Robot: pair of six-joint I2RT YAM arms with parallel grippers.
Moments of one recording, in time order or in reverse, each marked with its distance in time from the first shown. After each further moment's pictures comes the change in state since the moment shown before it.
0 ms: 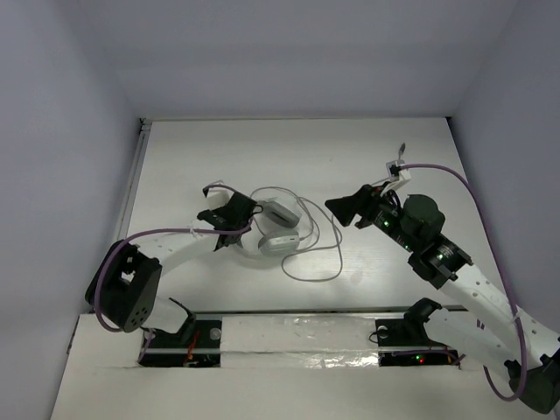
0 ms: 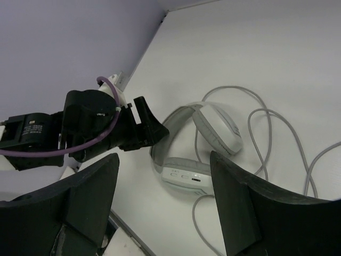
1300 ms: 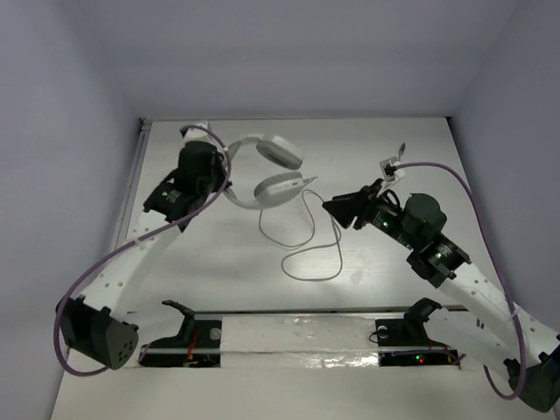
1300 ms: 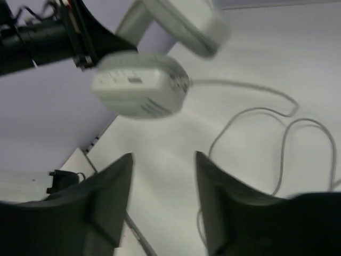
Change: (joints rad) left arm 0.164 -0.234 0.367 -0.112 0.313 0.398; right arm 0.000 0.013 0.000 0.073 -0.116 -0.059
